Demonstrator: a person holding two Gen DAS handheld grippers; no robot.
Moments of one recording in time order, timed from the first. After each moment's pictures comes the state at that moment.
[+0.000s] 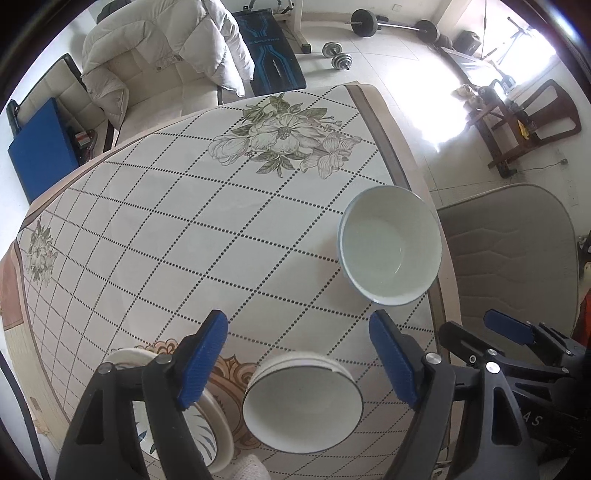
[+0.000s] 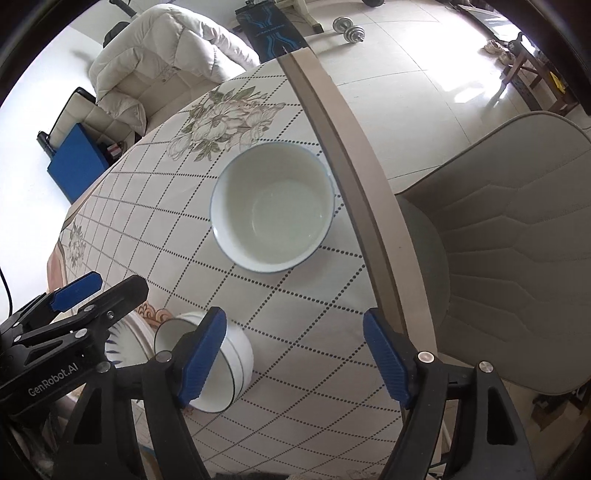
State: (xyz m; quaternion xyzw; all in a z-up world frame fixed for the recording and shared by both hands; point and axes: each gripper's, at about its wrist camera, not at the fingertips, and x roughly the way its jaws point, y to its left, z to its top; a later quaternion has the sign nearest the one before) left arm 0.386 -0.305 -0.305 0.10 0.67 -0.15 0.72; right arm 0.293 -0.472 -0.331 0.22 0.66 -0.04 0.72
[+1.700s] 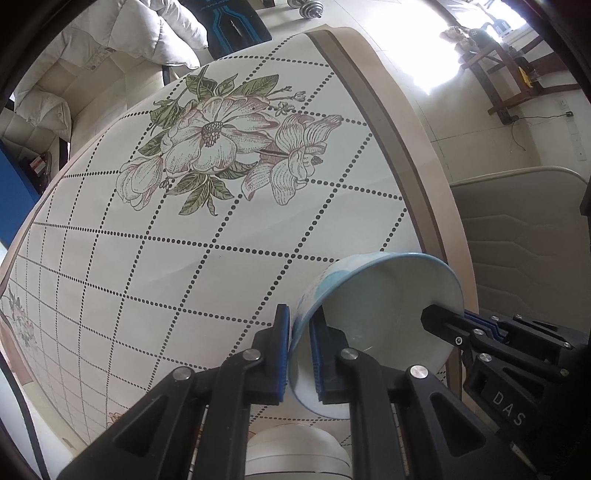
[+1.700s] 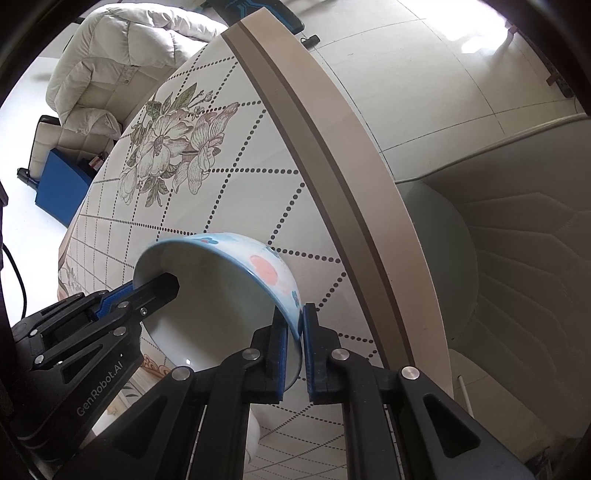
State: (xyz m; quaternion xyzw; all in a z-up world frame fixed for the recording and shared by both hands) left arm 0.450 -0.379 -0.389 0.16 0.73 -0.18 0.63; right arm 0.381 -0.512 -0.420 0.29 0.71 -0.03 0.64
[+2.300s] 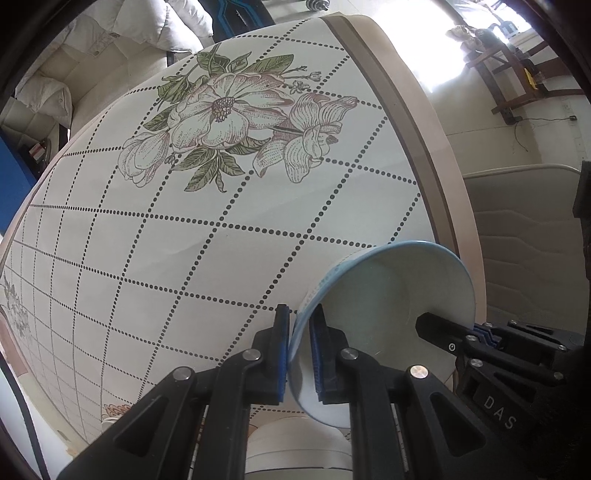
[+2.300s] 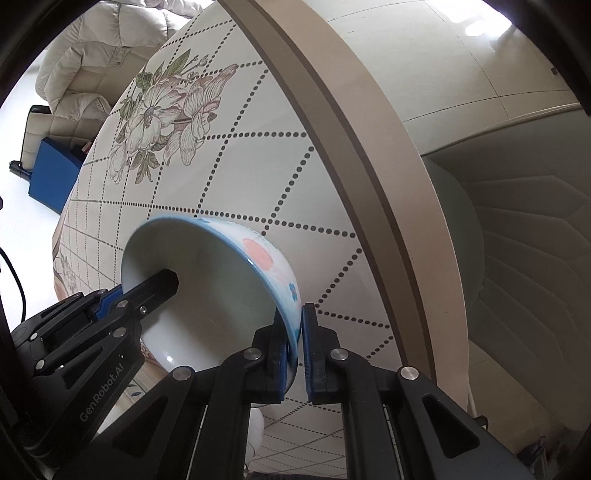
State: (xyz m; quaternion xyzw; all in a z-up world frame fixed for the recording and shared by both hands) left arm 0.442 -0.368 -0.390 0.15 0.74 -0.17 0.63; right arm 0.380 -0.495 -0.434 0.29 0.74 -0.02 0.61
